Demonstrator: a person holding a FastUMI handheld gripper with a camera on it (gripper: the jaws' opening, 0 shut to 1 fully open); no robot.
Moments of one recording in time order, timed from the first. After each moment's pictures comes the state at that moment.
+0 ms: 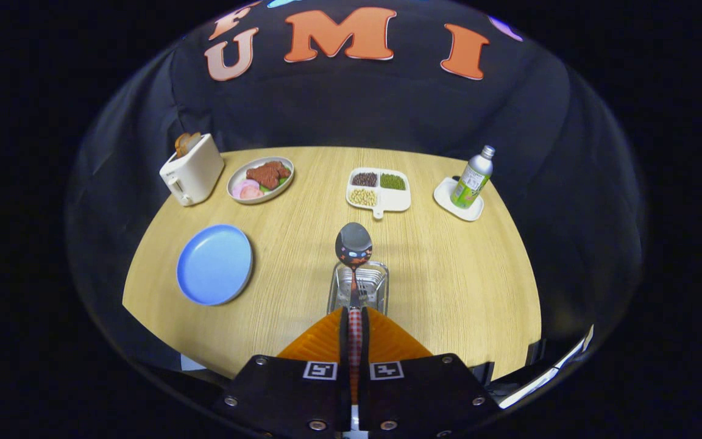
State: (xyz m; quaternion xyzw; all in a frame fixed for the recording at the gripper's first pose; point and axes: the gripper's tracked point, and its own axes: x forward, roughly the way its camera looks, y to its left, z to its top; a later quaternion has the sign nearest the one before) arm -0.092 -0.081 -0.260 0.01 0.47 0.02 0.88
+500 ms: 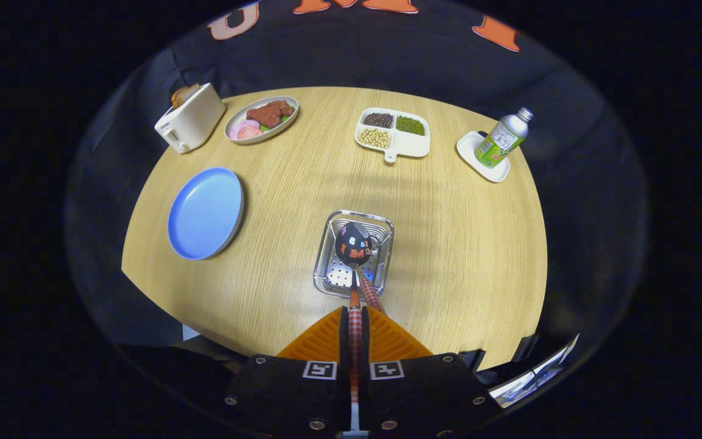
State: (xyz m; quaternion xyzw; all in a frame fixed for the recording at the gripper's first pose) arm -0.106 -0.097 -0.295 -0.04 0.60 0.06 0.80
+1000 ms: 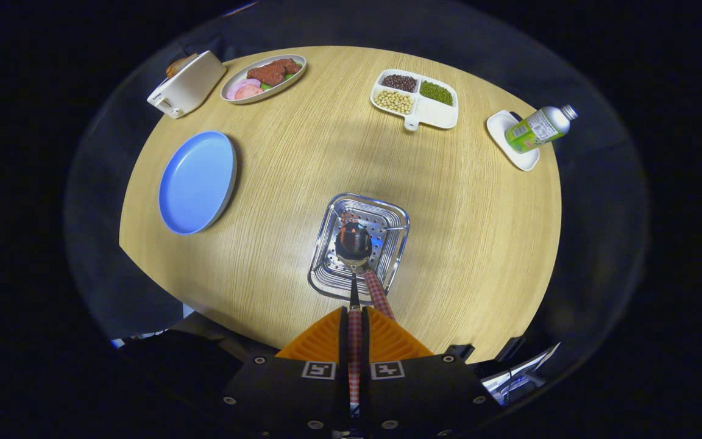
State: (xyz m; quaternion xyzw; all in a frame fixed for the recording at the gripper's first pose) arm -0.099 -0.087 -0.314 -0.05 0.68 0.10 0.72
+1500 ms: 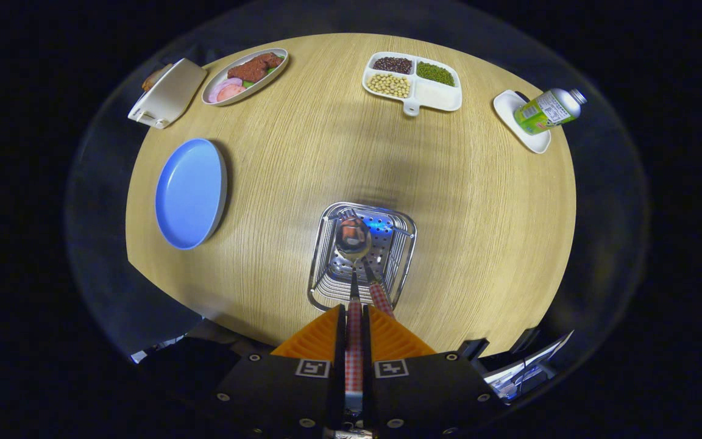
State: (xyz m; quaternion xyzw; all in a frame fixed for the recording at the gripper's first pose) arm -0.091 -0.086 -0.323 -0.01 0.71 0.08 0.70
